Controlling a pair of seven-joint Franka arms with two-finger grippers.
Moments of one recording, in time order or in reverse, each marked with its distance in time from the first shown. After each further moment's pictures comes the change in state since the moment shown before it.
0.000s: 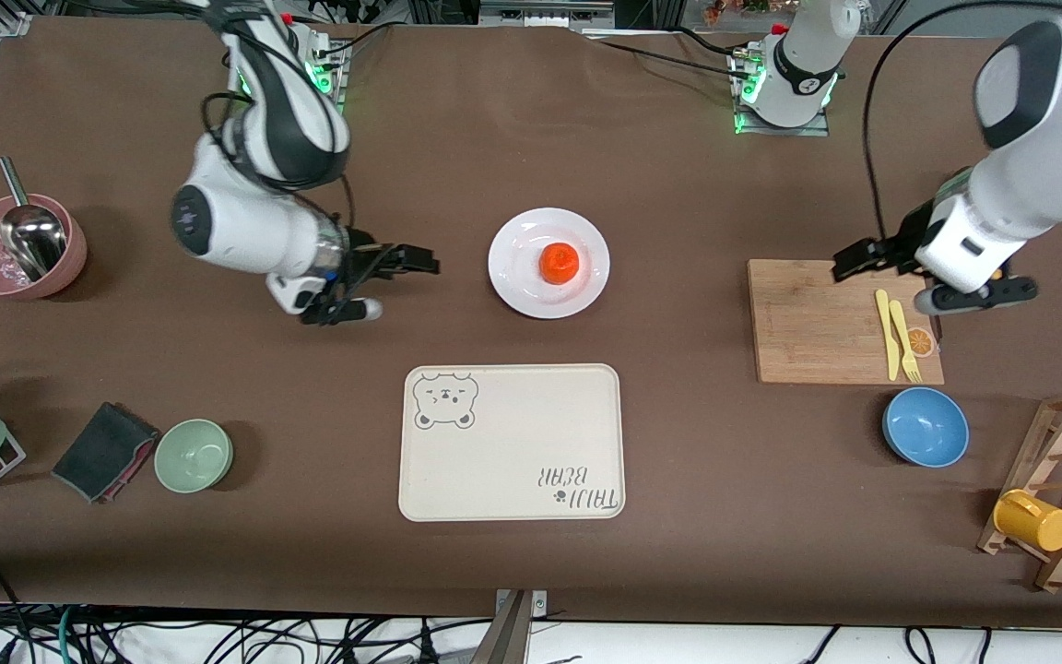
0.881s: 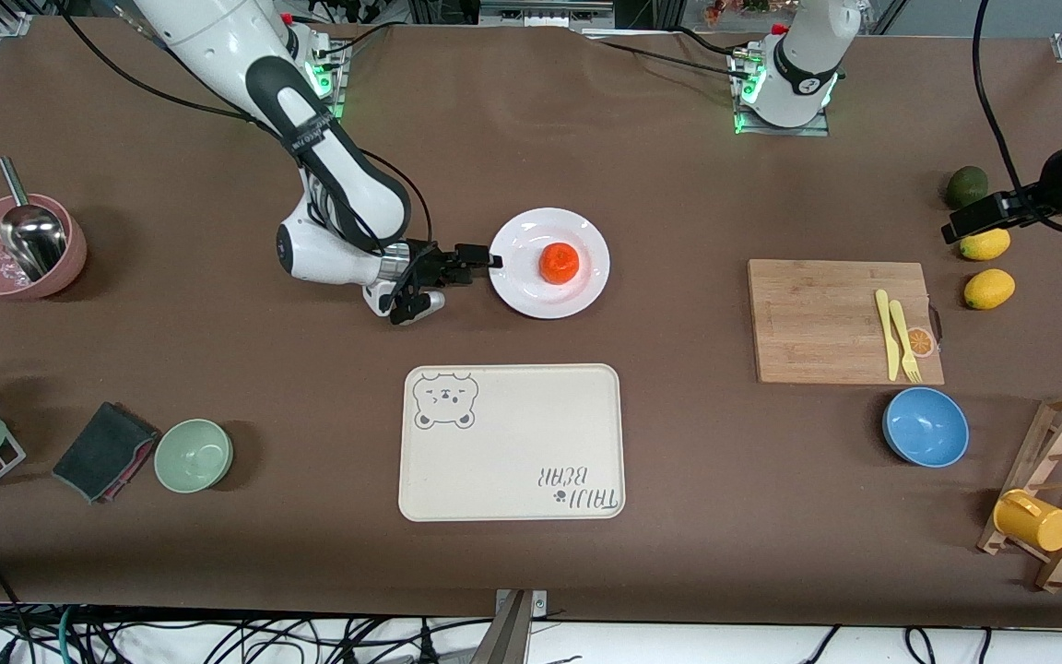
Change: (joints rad) left arm -0.074 0.079 0.177 0.327 0.023 -0.298 -0.010; right arm 0.015 0.280 0.083 -0.063 0.617 0.212 -0.776
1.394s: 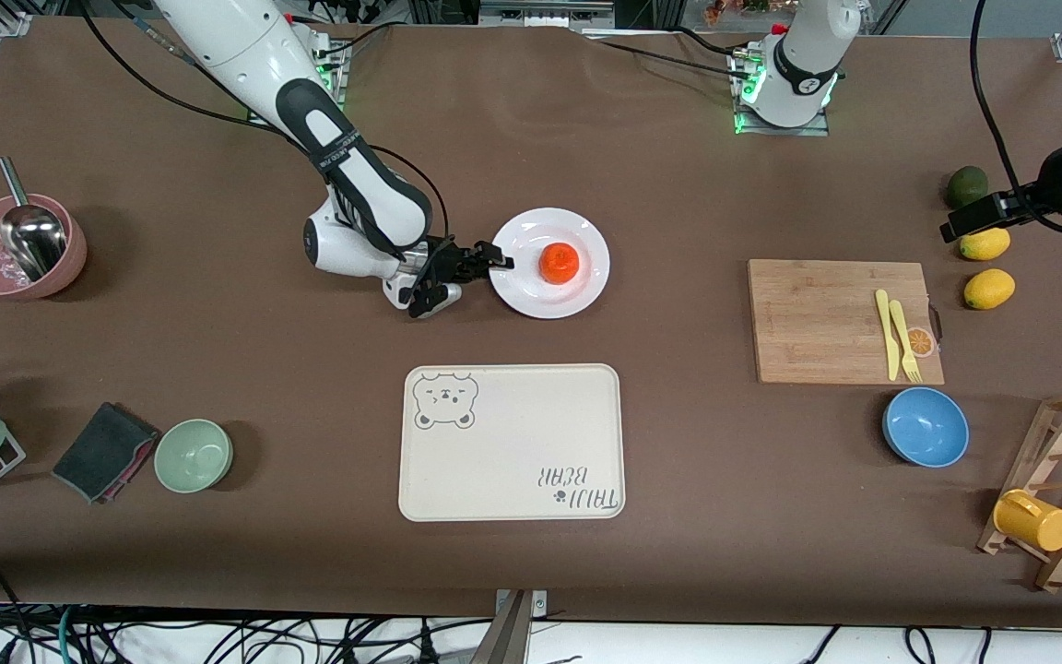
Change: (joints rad) left arm -0.015 -0.012 0.019 0.008 0.000 -0.017 -0.018; right arm 0.053 0.058 0.006 0.001 0.141 0.054 -0.144
